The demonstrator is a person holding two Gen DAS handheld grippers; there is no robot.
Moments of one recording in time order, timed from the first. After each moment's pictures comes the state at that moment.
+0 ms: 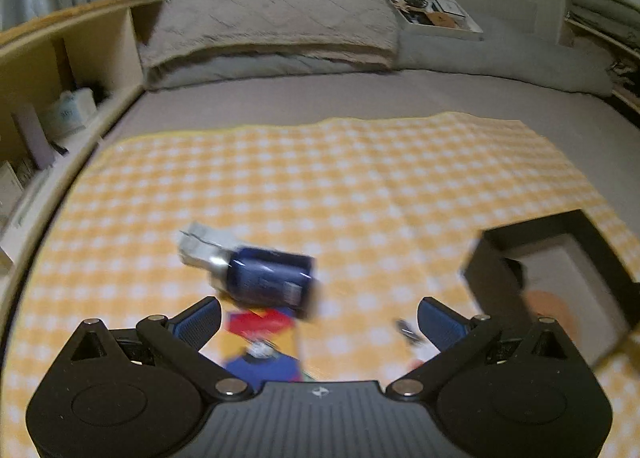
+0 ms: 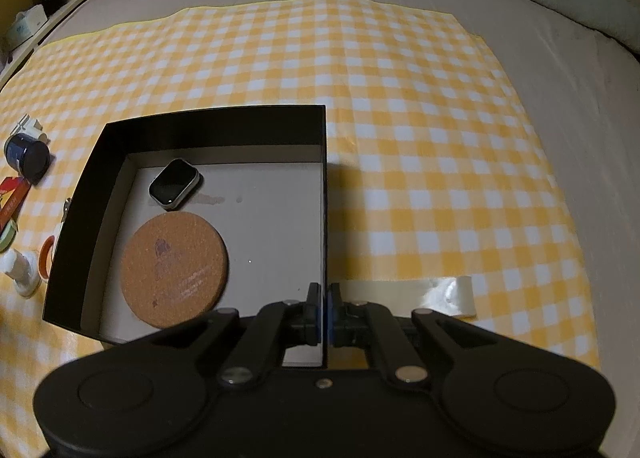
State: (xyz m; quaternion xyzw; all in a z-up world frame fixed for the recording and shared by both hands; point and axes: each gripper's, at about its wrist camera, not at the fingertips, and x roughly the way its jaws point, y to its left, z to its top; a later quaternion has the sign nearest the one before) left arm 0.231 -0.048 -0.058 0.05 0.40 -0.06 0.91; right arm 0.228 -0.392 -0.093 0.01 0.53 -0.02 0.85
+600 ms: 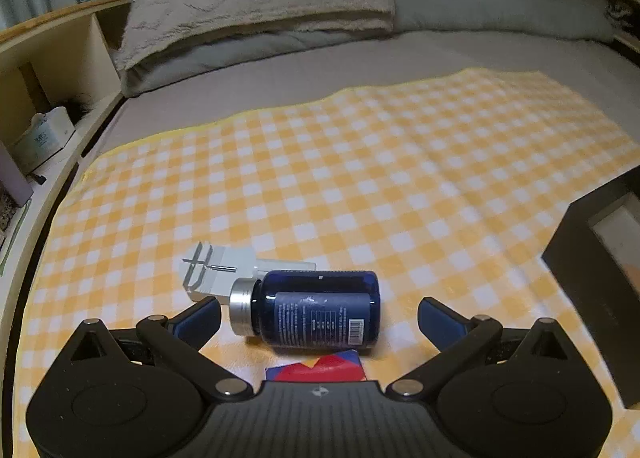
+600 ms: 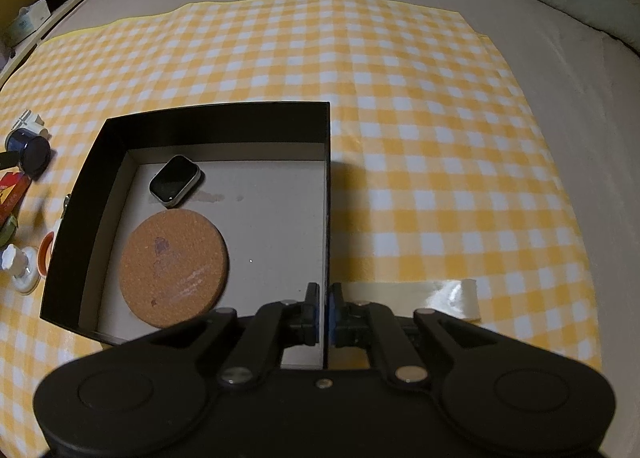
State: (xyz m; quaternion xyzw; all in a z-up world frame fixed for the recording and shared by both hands) left arm 0.306 -0.022 -0.109 0.12 0.41 -0.07 0.90; right arm 0.231 -0.392 -0.100 0.01 0.54 -0.01 0.84
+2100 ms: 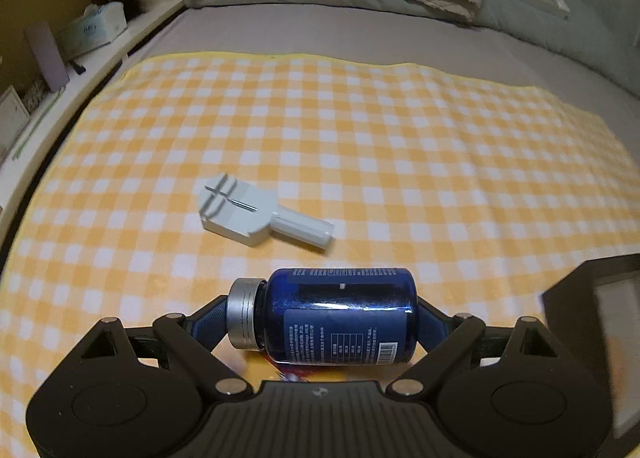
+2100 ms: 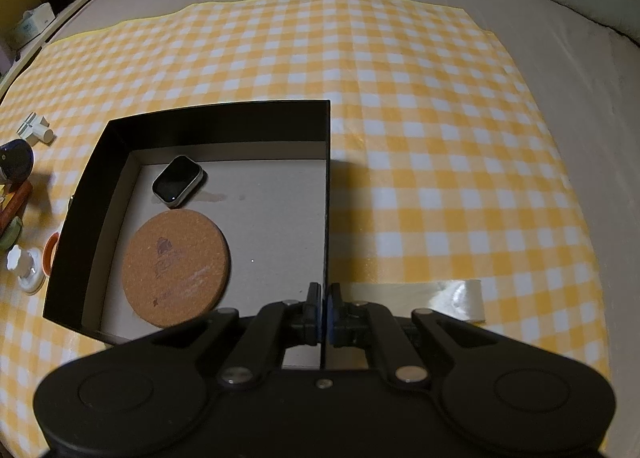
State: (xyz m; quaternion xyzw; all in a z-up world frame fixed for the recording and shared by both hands) left arm 0.317 -0.011 -0.103 0.01 0.48 0.02 0.88; right arm 0.238 -0.394 -0.106 0.02 0.54 0.00 0.84
